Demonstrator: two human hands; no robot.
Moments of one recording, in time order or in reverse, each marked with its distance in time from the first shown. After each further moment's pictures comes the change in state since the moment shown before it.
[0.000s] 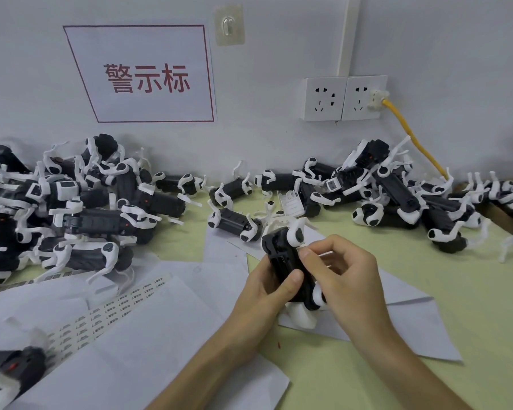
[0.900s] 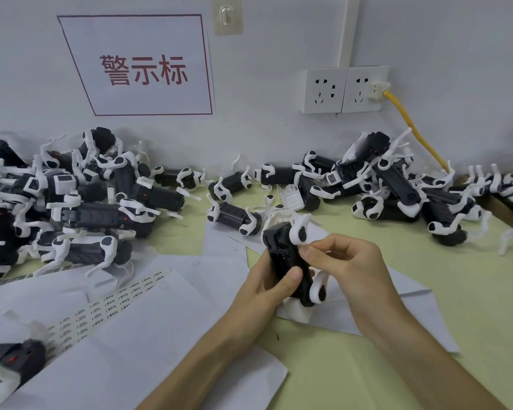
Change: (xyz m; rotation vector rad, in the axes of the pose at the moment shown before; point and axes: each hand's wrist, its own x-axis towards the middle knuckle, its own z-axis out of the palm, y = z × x) left_hand -0.005 0.008 -0.001 0.049 -0.047 -0.037; right_hand 0.008 -0.001 -0.012 0.171 -0.102 0.195
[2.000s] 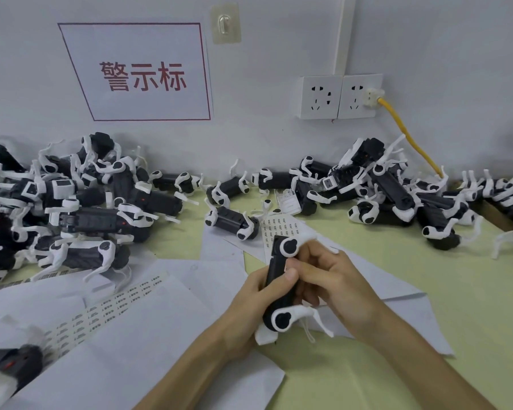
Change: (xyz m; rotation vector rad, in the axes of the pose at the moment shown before) left_hand -0.003 0.017 0.004 -0.077 -0.074 -0.167; right_hand 0.004 0.007 0.000 0.137 -0.460 -0.006
